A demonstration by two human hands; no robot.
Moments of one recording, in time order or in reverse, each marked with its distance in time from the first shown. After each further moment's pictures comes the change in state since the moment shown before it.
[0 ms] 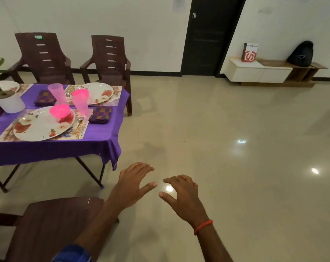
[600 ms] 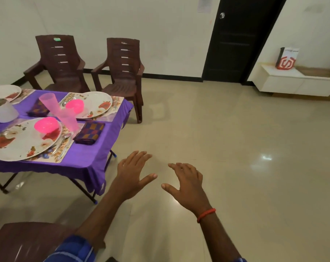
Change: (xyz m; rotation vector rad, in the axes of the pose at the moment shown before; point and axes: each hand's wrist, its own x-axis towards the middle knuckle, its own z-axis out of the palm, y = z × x) left_hand 0.252 -0.010 0.024 0.103 0.112 -0.188; right_hand 0.256 0.136 -0.080 -0.065 -0.043 -0.120
